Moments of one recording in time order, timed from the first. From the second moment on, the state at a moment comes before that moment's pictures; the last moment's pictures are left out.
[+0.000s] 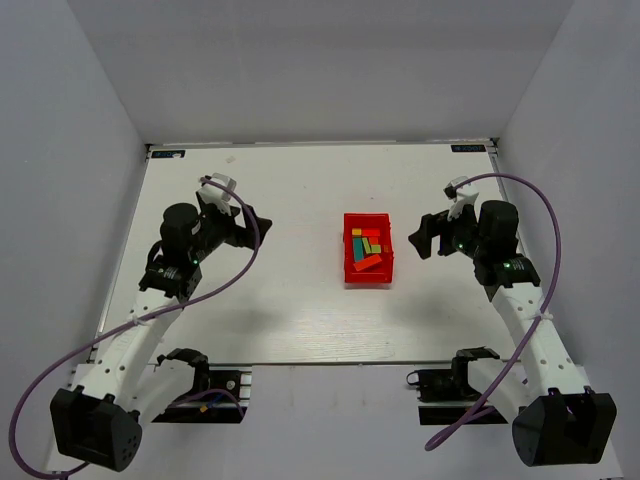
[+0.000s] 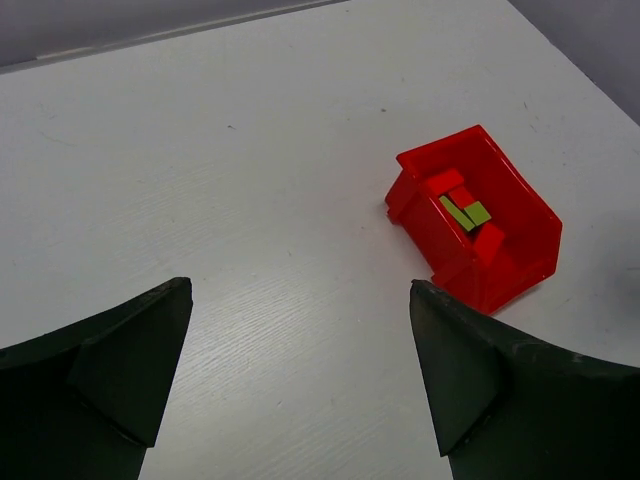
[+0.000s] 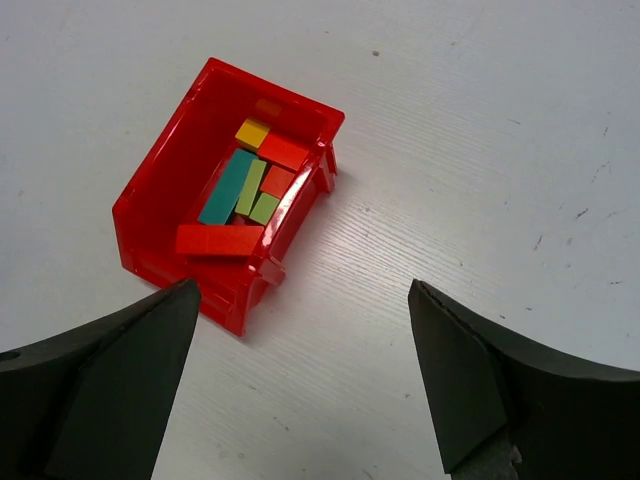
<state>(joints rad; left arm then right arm) -0.26 0.91 0.75 -0.05 0.30 -0.10 0.09 0.92 0.76 -0.32 -0.44 -0.11</state>
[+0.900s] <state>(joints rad) -0.26 1.01 0.76 -0.07 0.41 -0.11 0.15 1.00 0.78 -0.38 -0.62 -0.22</state>
